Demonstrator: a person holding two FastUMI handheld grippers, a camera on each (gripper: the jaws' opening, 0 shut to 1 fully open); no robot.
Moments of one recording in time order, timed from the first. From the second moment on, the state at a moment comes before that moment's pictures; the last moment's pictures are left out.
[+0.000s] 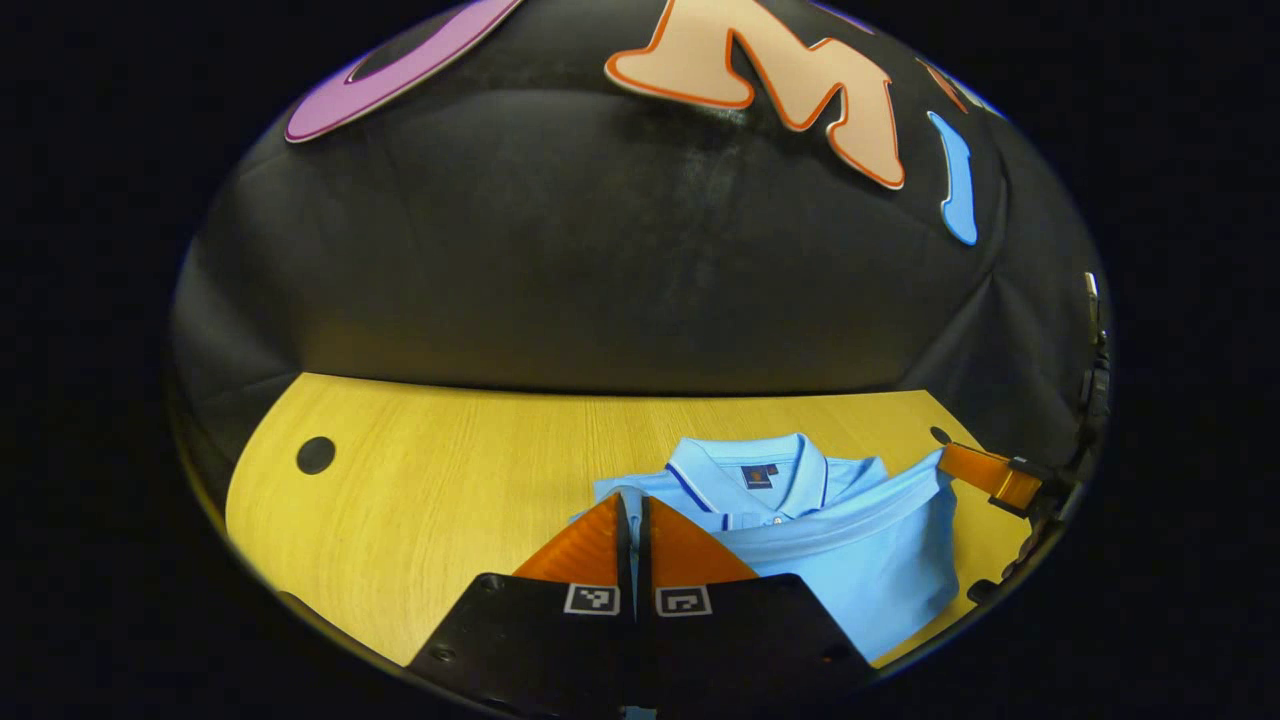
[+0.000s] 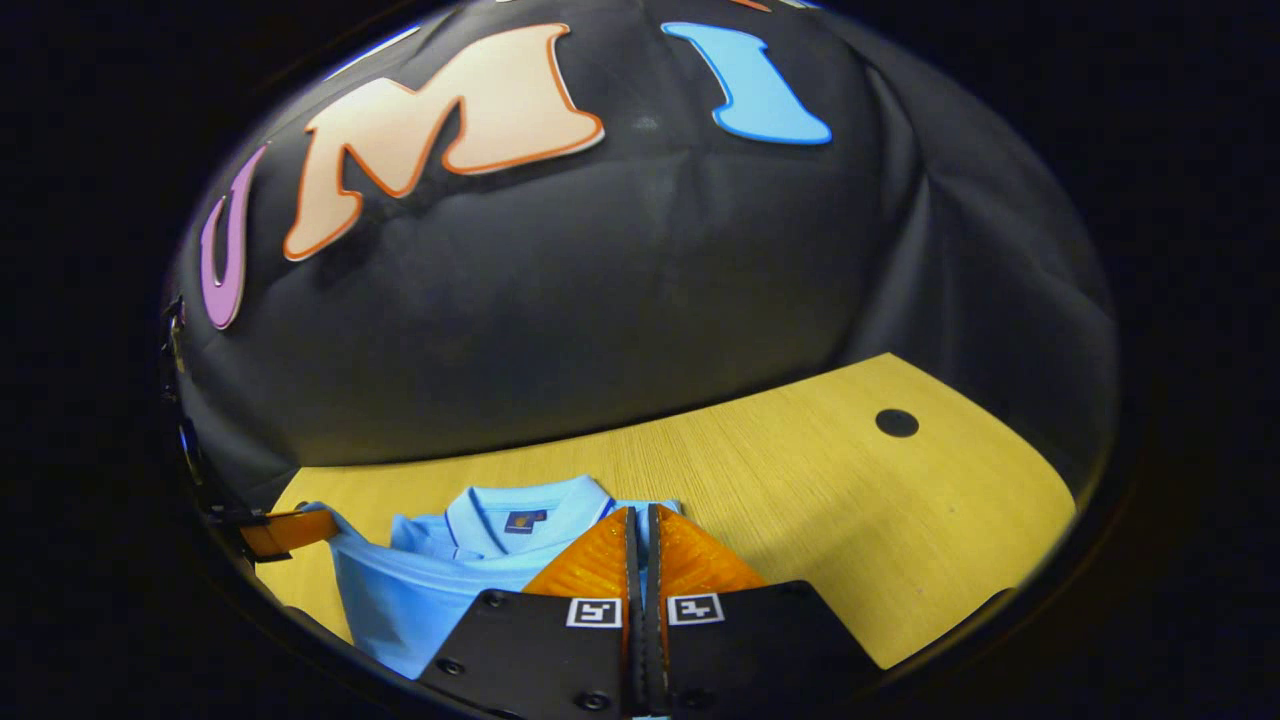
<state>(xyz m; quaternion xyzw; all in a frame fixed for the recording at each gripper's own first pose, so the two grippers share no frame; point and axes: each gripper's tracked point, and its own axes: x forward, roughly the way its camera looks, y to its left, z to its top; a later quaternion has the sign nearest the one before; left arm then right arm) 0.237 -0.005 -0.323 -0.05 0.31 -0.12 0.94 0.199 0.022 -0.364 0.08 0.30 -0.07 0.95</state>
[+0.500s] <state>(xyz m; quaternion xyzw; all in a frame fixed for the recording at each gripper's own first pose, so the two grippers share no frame) 0.225 0.002 -0.289 -0.06 0.26 -0.10 0.96 0.186 0.033 -0.308 0.01 0.23 -0.04 0.97</state>
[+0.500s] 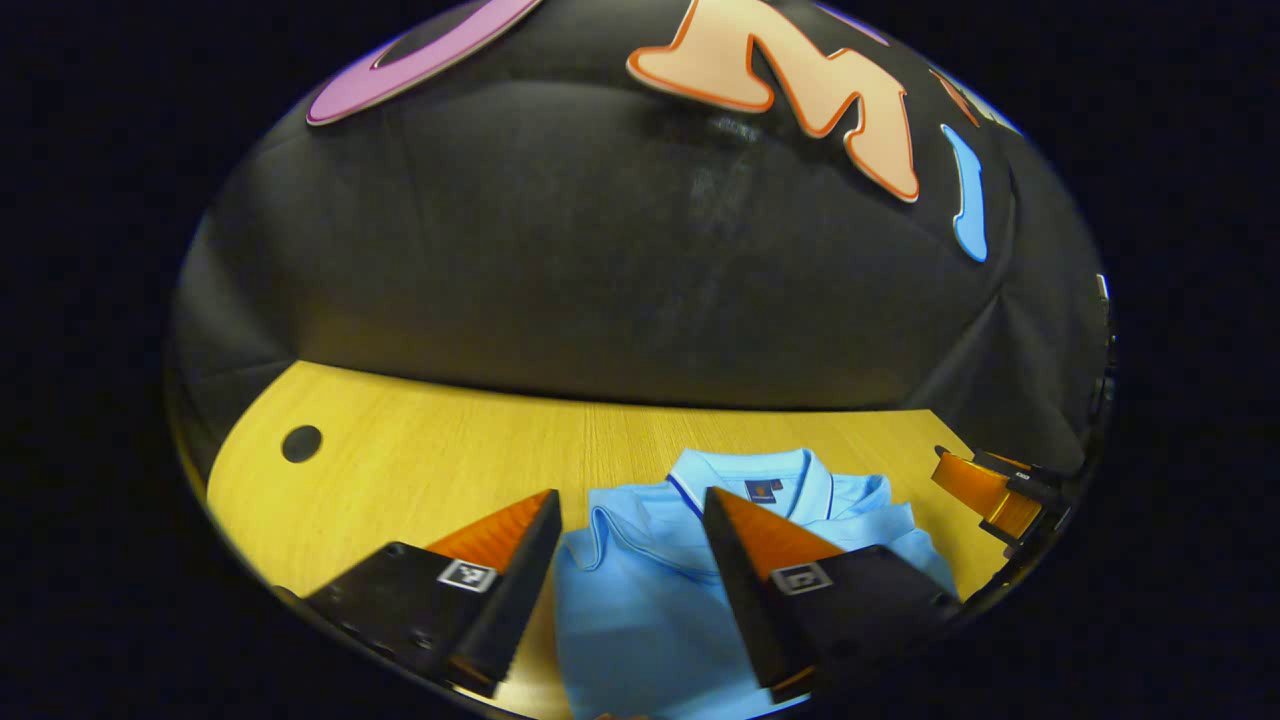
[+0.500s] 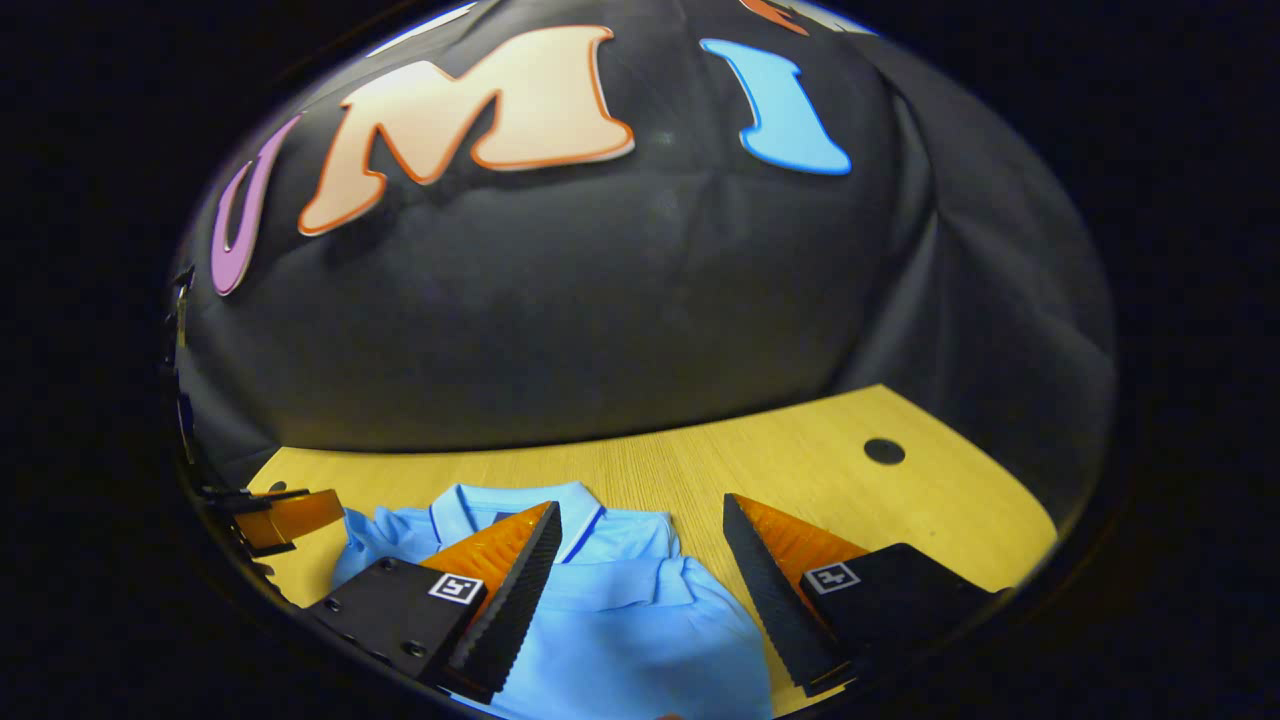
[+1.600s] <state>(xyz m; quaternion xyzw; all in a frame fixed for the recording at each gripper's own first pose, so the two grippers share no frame) -0.052 -0.012 -0.056 0.00 0.07 -0.03 1.00 -0.101 0.006 -0.085 0.01 0.08 0.02 1.00</state>
